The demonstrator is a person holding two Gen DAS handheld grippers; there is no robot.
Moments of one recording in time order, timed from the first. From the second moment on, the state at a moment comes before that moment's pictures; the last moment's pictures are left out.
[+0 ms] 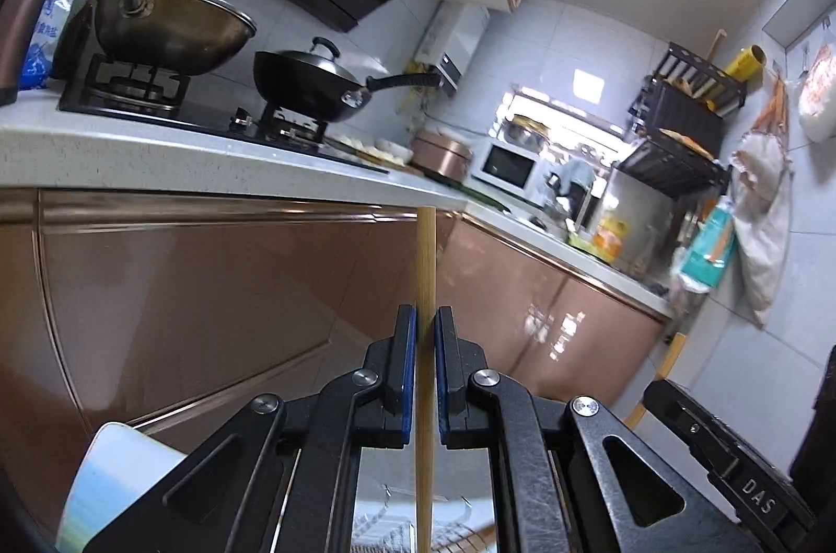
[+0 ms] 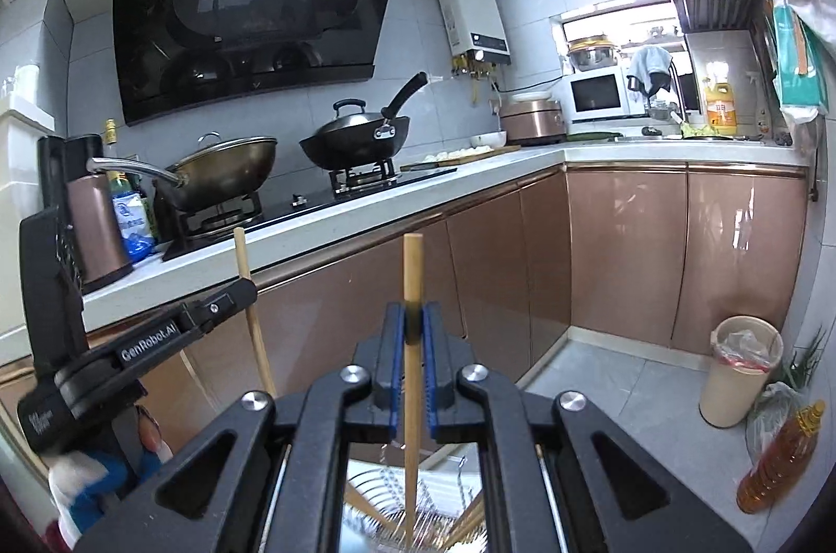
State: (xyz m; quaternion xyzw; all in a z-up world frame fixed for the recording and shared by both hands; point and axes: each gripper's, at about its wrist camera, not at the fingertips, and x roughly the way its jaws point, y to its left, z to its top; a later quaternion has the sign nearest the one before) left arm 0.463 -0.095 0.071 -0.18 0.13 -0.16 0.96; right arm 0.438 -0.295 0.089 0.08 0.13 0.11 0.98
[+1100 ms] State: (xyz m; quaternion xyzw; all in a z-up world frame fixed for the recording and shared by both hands) left arm 0.457 -0.129 -0.011 -0.08 0.09 -0.08 0.99; right arm 0.443 -0.300 -0.026 0.07 0.16 0.09 0.98
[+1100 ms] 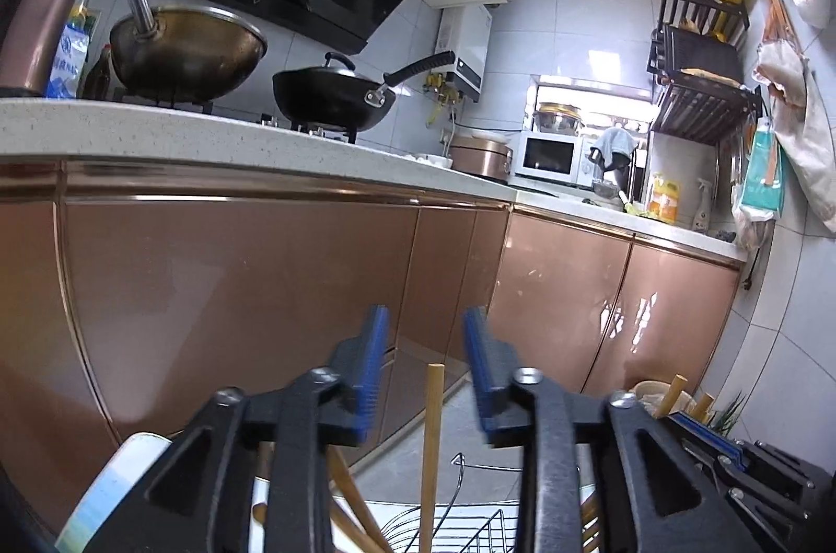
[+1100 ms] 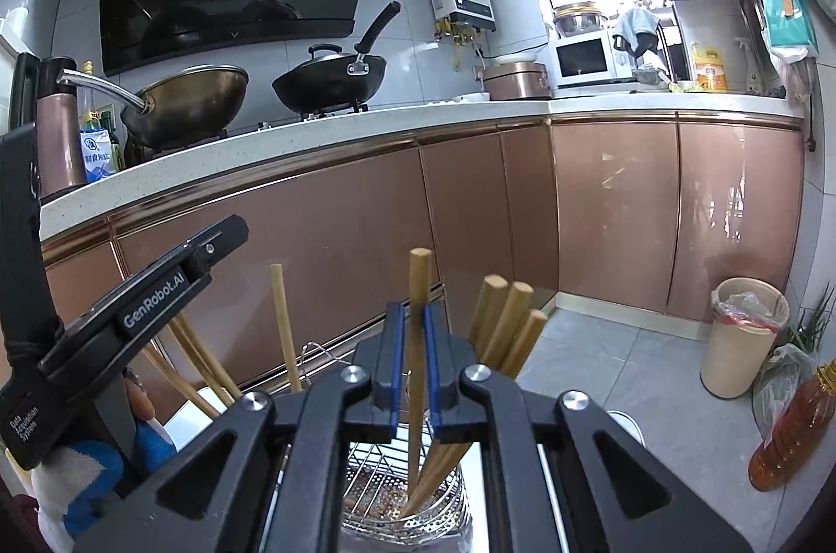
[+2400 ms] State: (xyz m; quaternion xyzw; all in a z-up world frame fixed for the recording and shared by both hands) left arm 0.210 0.038 0.044 -0.01 0.21 -0.01 0.98; right arm 0.210 -0.267 0.035 0.07 0.25 0.07 0.96
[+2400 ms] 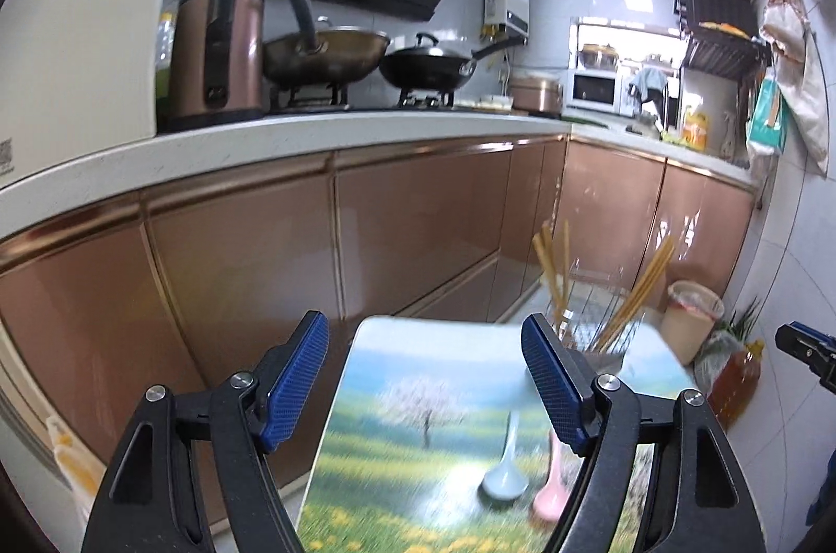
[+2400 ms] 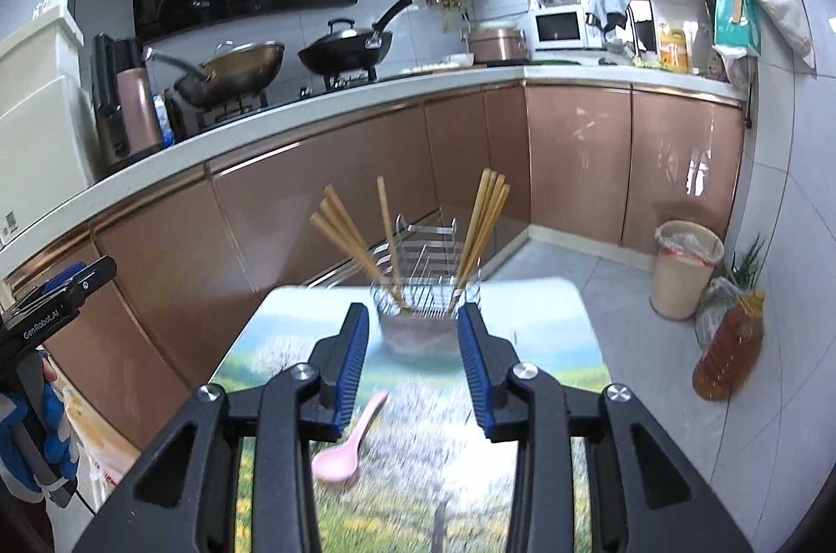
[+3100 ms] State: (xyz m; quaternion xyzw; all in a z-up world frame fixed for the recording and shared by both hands) left arm 0.288 0.017 -0.066 0.03 0.43 -0.10 0.90; right arm 0.266 -0.241 -0.078 0.12 0.43 0.12 0.88
